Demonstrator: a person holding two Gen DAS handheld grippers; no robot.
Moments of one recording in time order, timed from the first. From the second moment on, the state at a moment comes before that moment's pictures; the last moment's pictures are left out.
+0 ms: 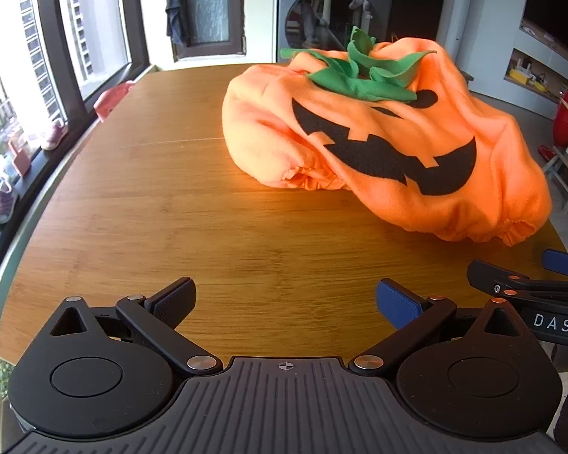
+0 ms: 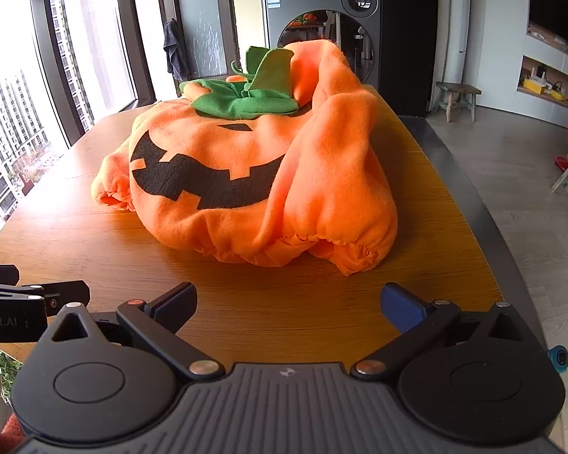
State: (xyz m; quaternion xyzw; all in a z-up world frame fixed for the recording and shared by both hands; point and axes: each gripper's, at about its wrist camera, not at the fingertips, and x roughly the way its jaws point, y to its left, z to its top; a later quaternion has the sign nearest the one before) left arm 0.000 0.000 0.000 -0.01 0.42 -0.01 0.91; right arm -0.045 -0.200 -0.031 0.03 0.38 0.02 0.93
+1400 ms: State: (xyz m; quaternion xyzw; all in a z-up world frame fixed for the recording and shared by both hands) left arm 0.010 0.000 -0.013 -0.02 0.46 -0.03 0.89; right arm -0.039 -0.206 -0.042 0.05 0.40 0.03 0.92
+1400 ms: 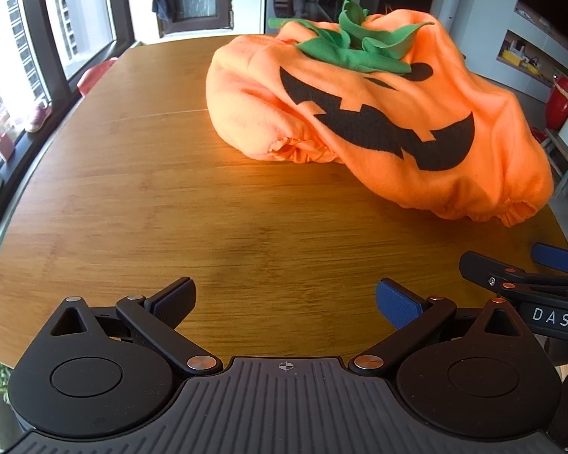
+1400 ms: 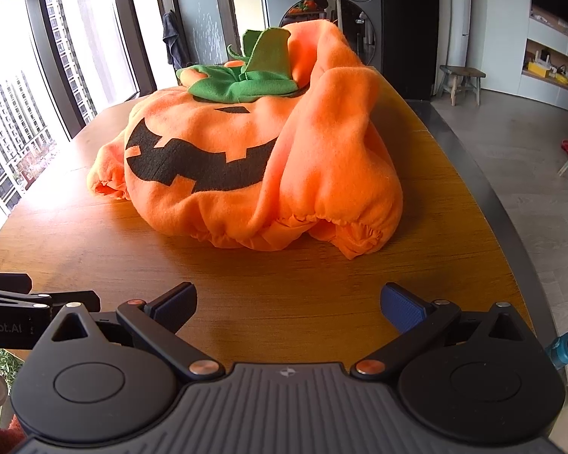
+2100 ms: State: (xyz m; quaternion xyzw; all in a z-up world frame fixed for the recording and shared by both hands) left arm 0.011 0.000 -0.016 -0.02 0.46 -0.03 0.89; right arm -0.037 -0.207 -0.044 0.05 0.40 0.03 0.92
